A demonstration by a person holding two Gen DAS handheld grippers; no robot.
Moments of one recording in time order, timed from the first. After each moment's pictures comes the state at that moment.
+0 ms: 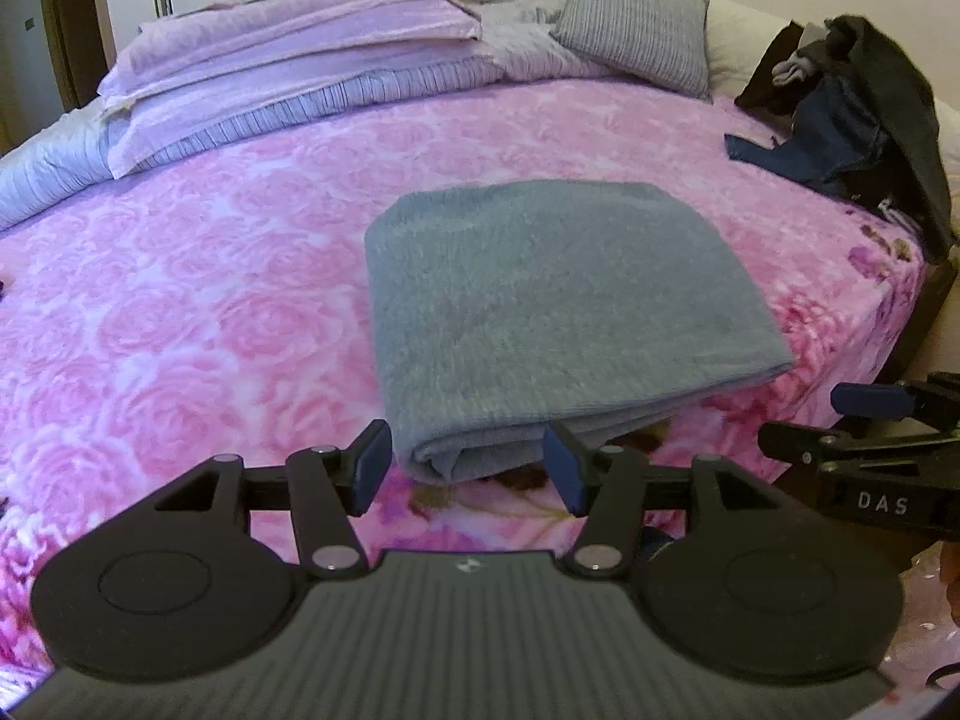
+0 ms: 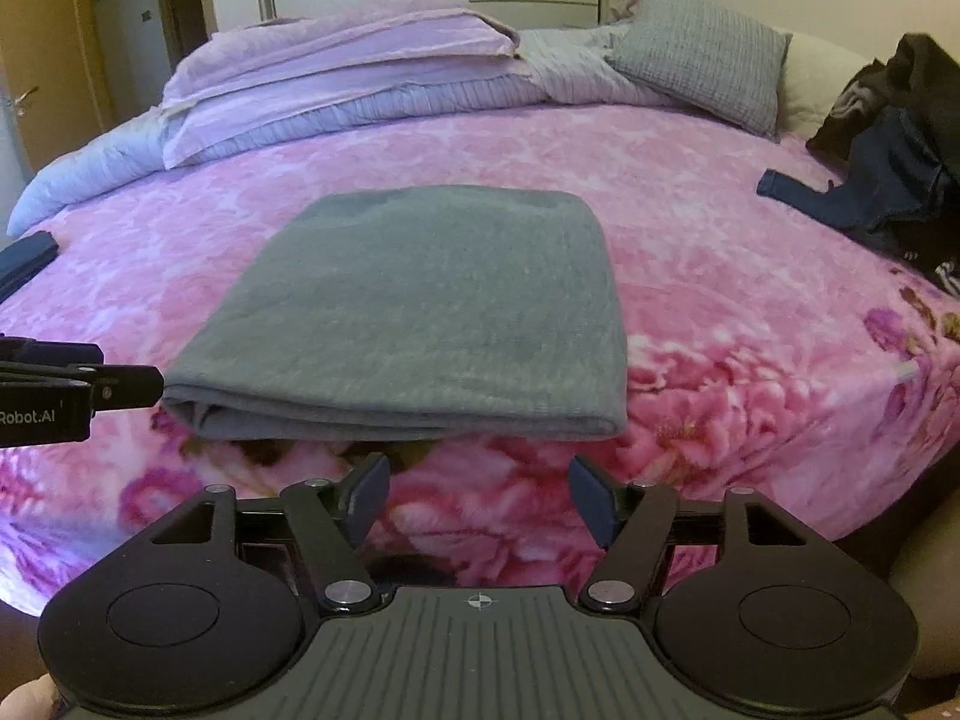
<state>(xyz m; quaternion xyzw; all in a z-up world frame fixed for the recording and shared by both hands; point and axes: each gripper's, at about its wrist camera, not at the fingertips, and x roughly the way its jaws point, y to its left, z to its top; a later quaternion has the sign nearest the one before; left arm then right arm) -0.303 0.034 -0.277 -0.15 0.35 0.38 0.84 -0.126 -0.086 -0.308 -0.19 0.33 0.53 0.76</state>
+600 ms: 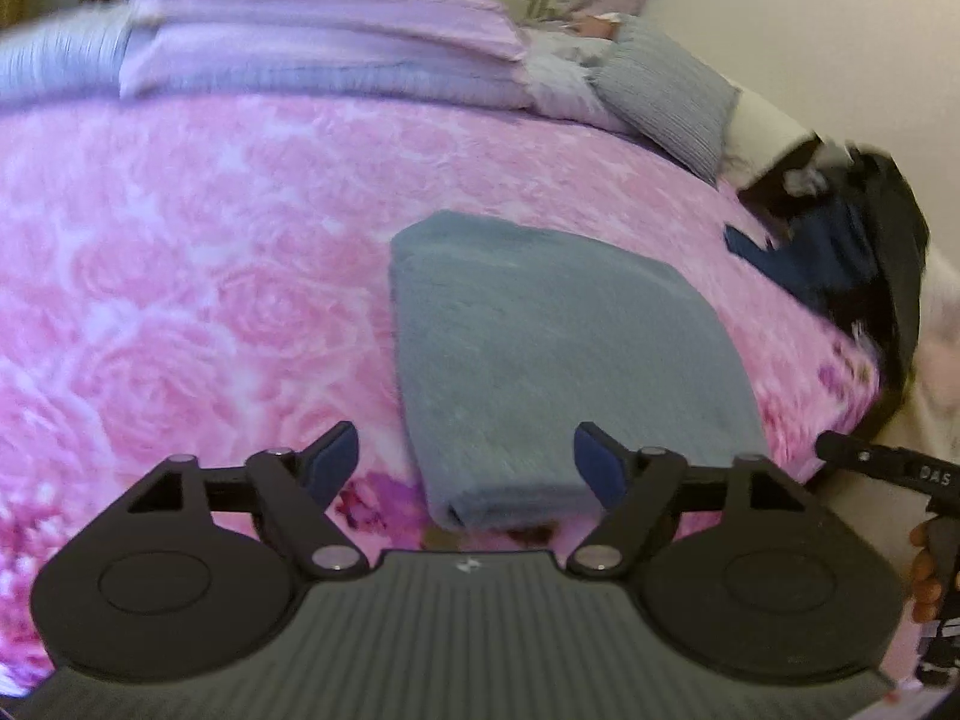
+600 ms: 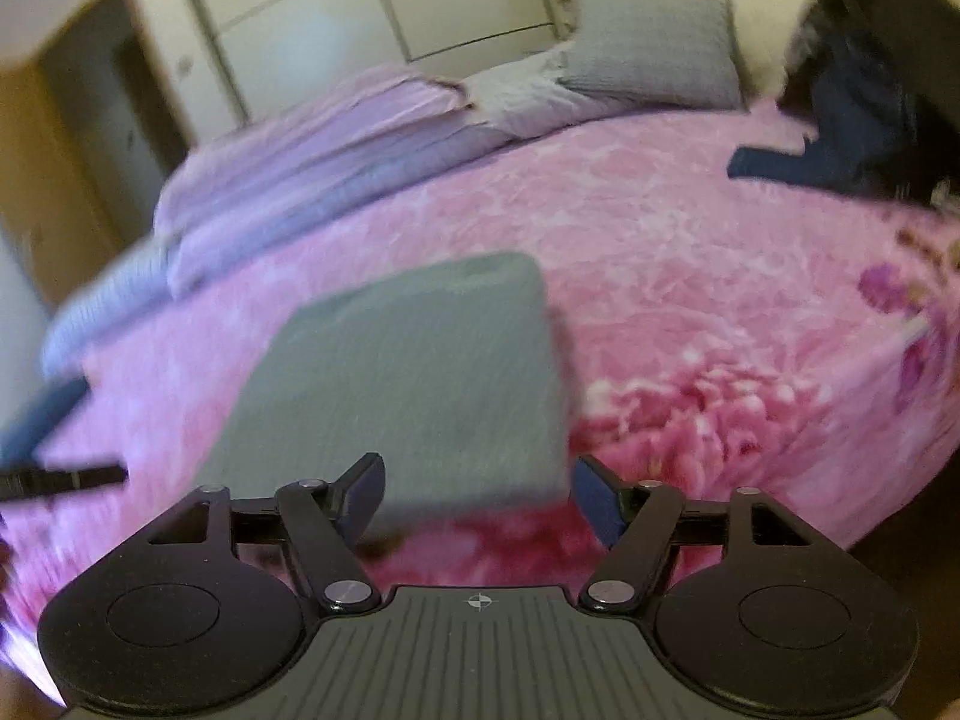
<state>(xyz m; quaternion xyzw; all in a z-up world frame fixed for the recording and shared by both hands) -0.348 0.119 -0.284 -0.30 0.28 0.36 0.84 -0.030 -0.097 -0.301 -0.03 0.39 0.55 0.74</state>
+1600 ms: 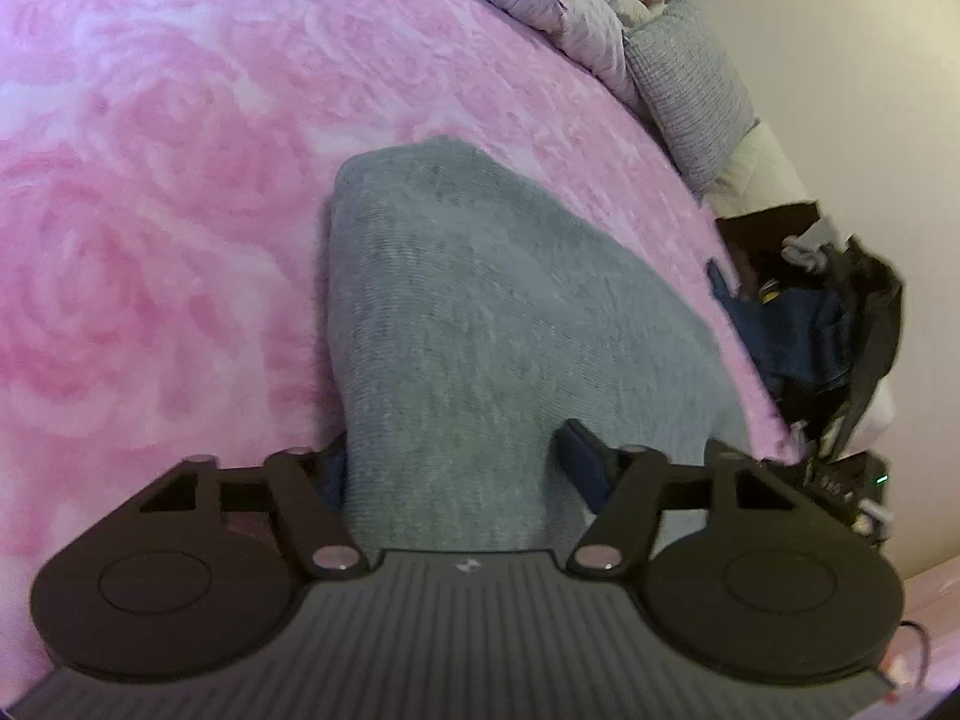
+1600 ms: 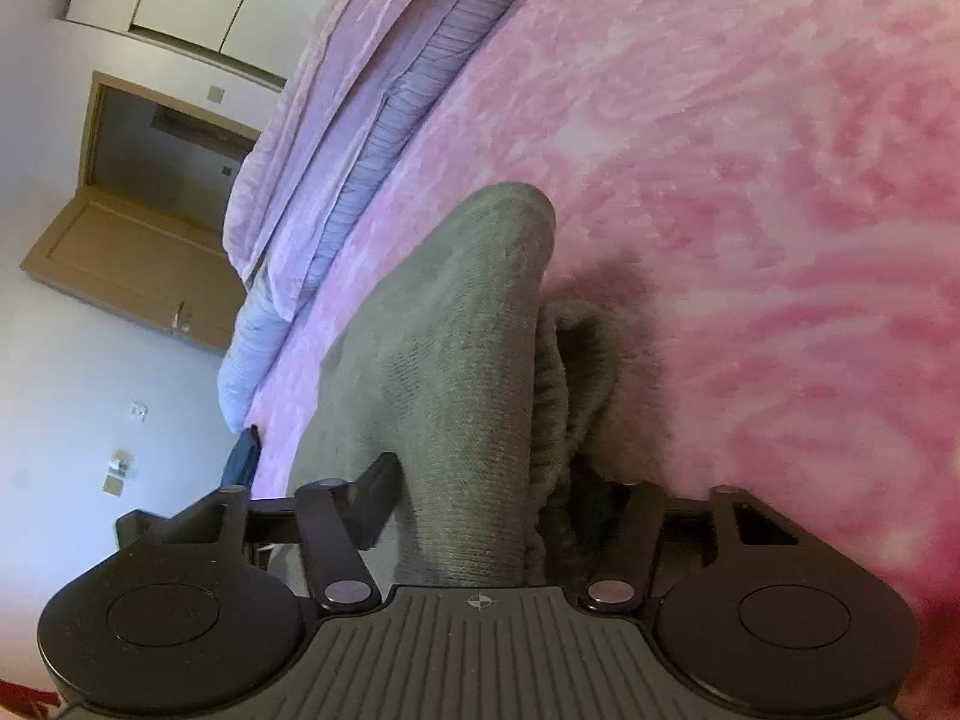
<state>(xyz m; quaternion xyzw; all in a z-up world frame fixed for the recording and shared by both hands) -0.264 0.265 -0.387 -0.47 0.27 0.25 0.80 0.139 0.047 -0.442 0.09 0.57 0.62 0.53</state>
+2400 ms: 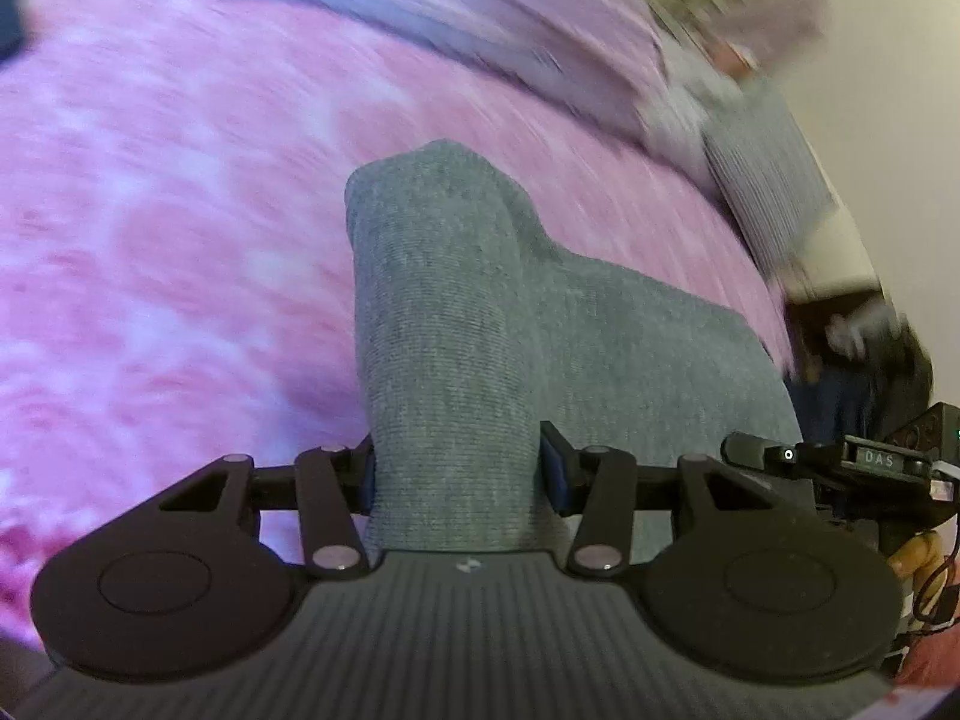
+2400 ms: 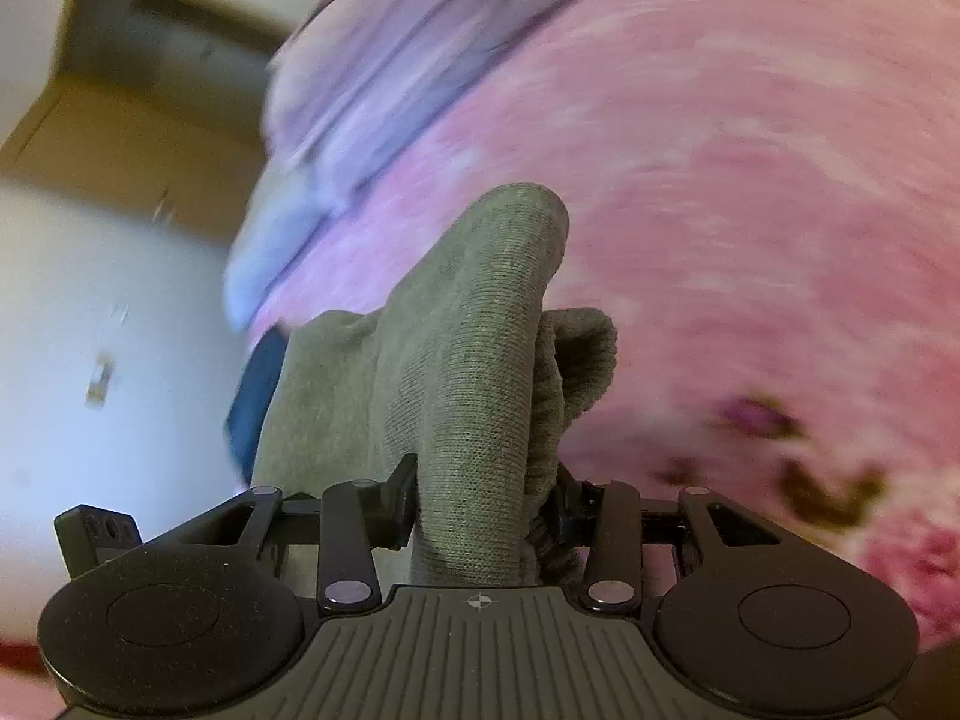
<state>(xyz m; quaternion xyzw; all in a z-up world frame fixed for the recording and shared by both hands) -0.375 0.241 -0.186 -0.48 0.27 0.40 0.73 0.012 0.137 -0.280 -0.05 0.62 0.62 0.48</state>
